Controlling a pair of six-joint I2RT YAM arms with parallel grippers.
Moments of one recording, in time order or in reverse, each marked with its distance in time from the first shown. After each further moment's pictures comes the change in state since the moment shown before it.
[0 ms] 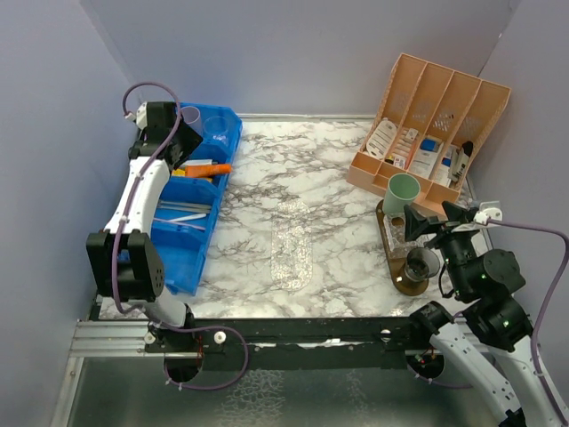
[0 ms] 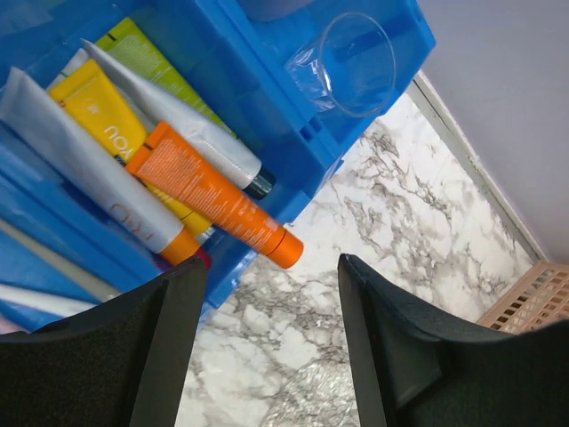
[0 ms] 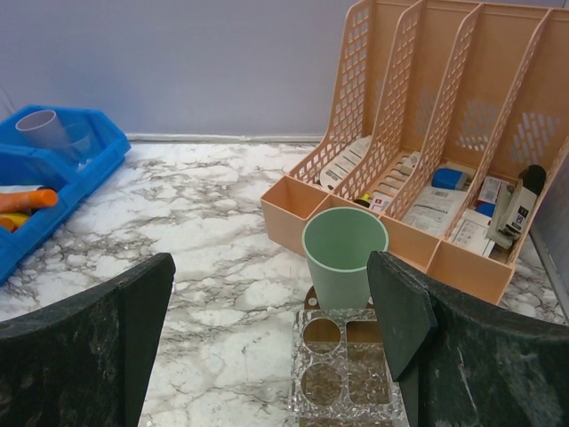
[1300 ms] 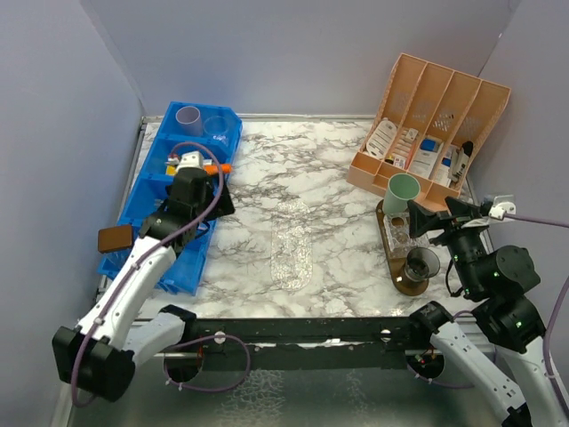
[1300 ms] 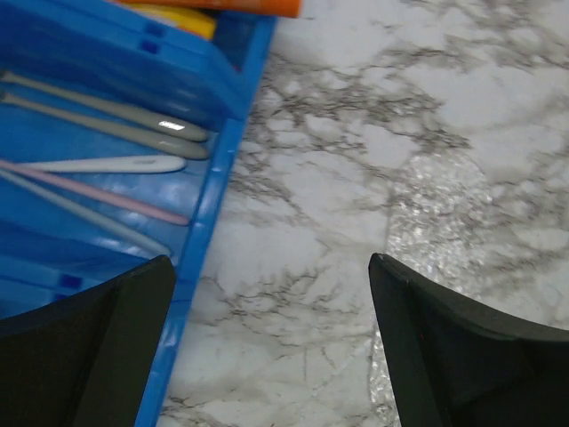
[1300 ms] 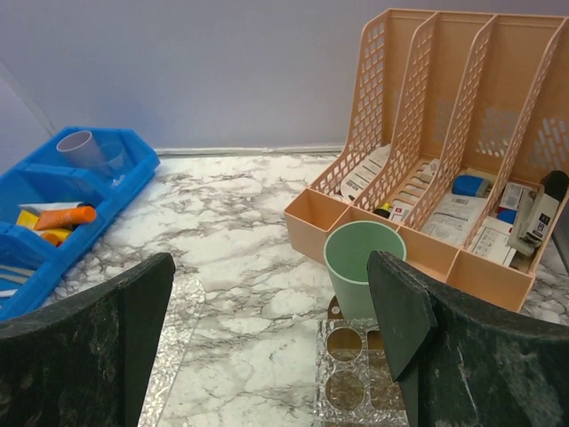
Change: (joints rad) left arm -0.432 -0.586 -0.521 -0.014 -0.125 0.331; right arm 0.000 0.053 0.124 -0.055 -0.017 0.060
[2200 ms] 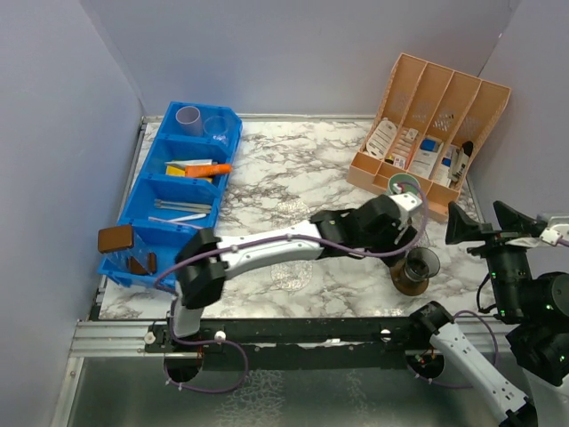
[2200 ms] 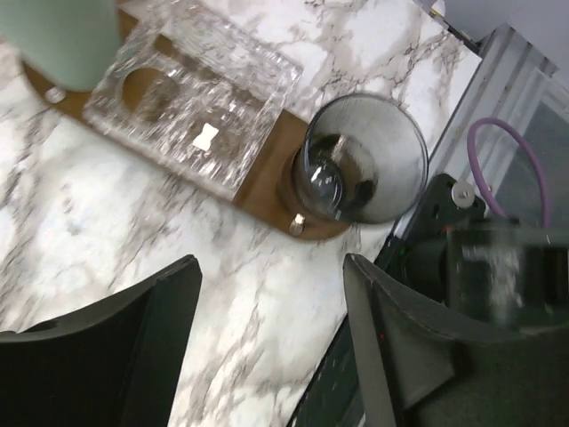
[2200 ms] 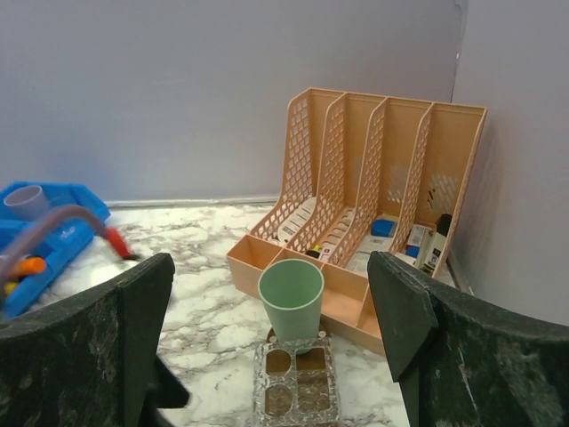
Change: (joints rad) left arm -0.799 0.993 0.839 0.185 0.224 0.116; right arm 0.000 -0.047 0.206 -0.135 0.115 -0.145
